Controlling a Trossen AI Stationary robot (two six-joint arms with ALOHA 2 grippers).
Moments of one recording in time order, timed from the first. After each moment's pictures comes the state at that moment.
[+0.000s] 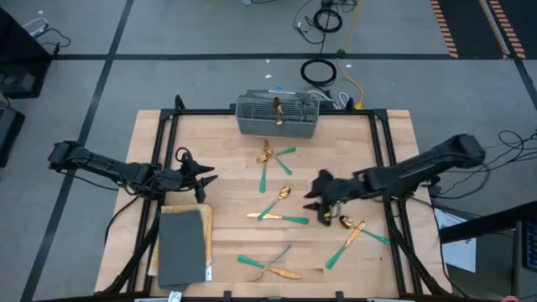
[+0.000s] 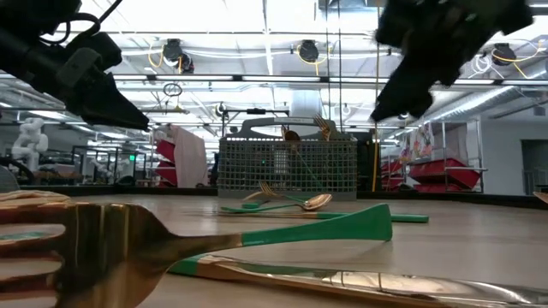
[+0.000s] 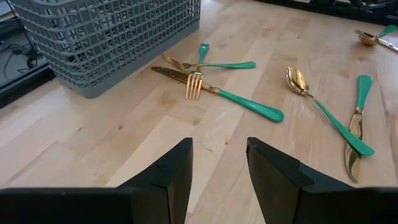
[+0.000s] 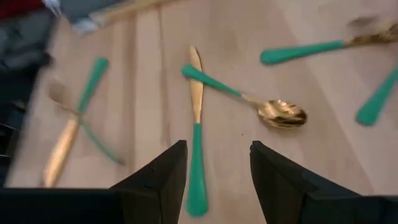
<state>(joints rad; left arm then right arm) -0.22 0.58 0.21 -0.14 -0.55 -0.36 0.24 1.31 0.71 -0.13 0.13 0.45</state>
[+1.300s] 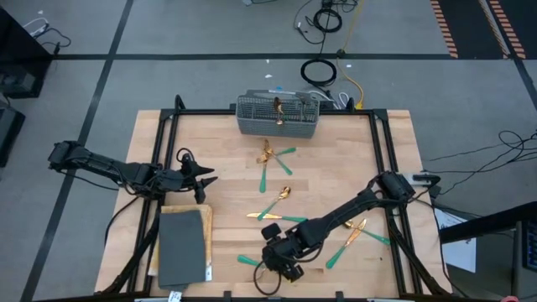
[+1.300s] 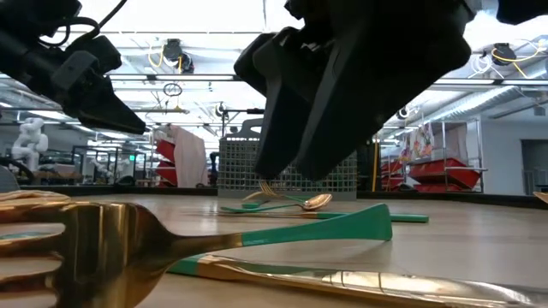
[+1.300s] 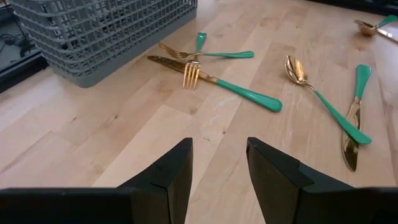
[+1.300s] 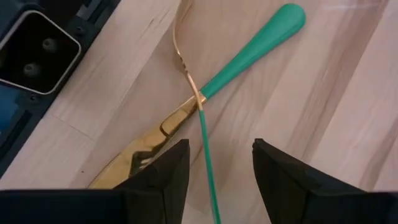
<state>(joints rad) -0.22 0.58 0.21 -0.18 -0.53 -0.39 0.47 2.14 1.60 -0.50 -0.03 -0.02</state>
